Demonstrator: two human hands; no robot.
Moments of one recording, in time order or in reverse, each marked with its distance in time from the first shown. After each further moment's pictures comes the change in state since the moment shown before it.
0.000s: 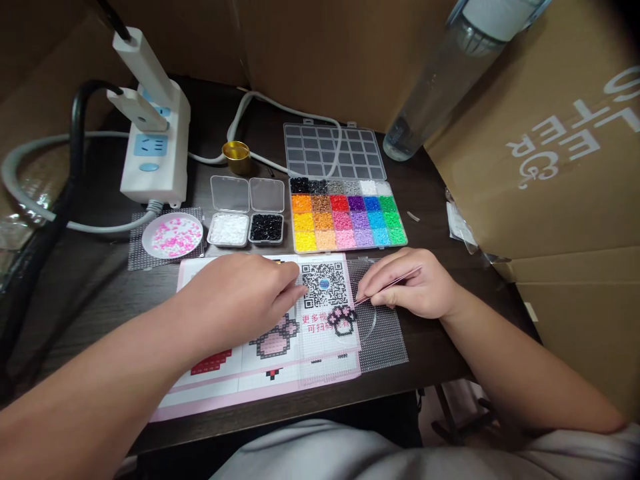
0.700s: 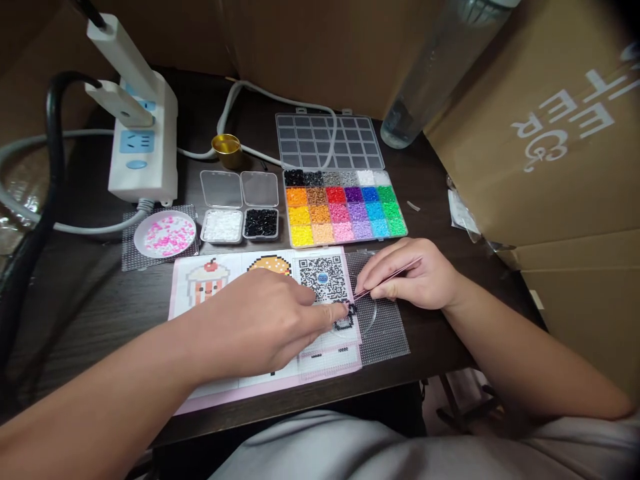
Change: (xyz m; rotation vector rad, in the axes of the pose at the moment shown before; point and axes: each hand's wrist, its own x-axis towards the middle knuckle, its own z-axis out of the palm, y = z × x) left_hand -0.006 0.011 0.007 -0.066 0.261 0.698; right_hand 0.000 0.006 -0.003 -0.015 -0.019 -0.072
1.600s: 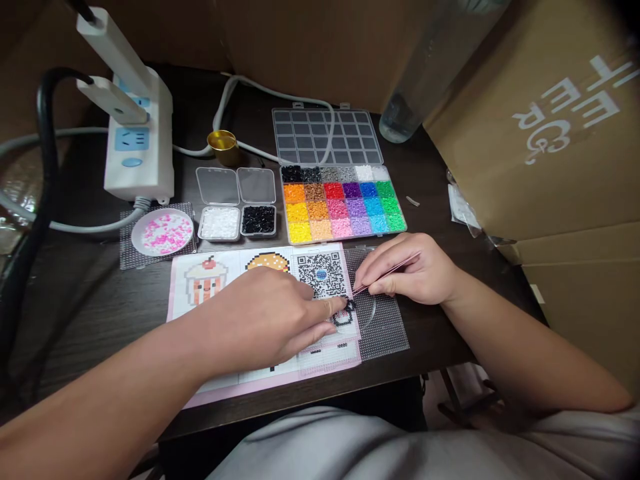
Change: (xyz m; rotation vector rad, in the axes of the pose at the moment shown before) left_hand 0.006 0.003 0.005 0.021 -0.117 -0.096; right_hand 0.000 -0.001 -0.001 -0.020 -0.001 0.012
